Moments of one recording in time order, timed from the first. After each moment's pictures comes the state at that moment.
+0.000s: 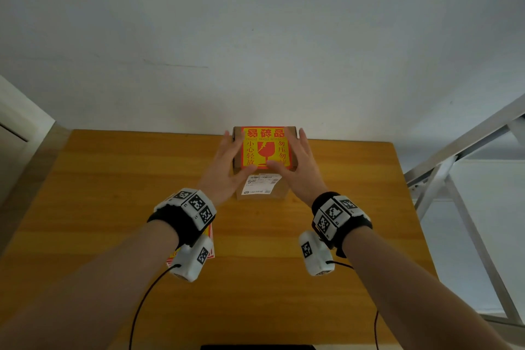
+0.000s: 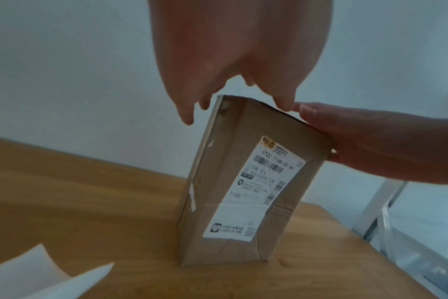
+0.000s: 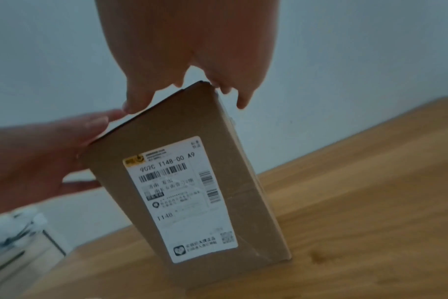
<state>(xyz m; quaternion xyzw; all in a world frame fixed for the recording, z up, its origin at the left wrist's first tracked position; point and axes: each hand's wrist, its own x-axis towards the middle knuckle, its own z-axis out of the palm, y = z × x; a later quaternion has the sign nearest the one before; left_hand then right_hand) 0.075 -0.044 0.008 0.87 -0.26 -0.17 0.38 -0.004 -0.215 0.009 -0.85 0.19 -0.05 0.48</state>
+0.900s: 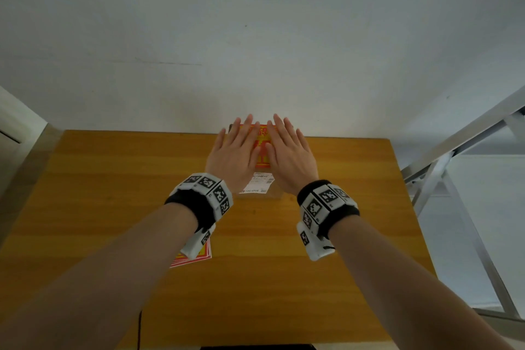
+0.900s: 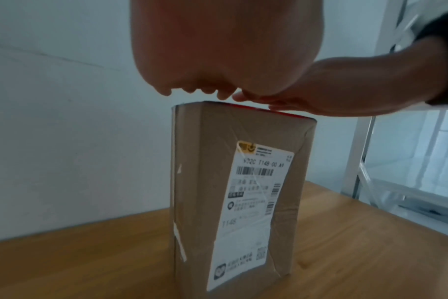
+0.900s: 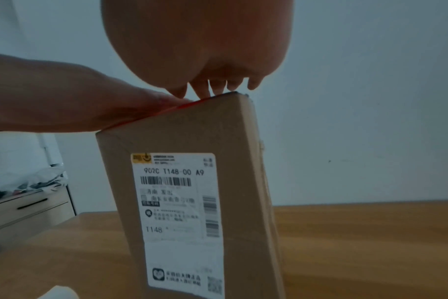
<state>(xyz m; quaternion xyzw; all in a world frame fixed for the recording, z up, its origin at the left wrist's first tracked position) 0.078 -0.079 0.023 0.93 -0.35 -0.05 0.10 0.012 -0.208 0.025 -0.98 0.10 -0.03 0.15</state>
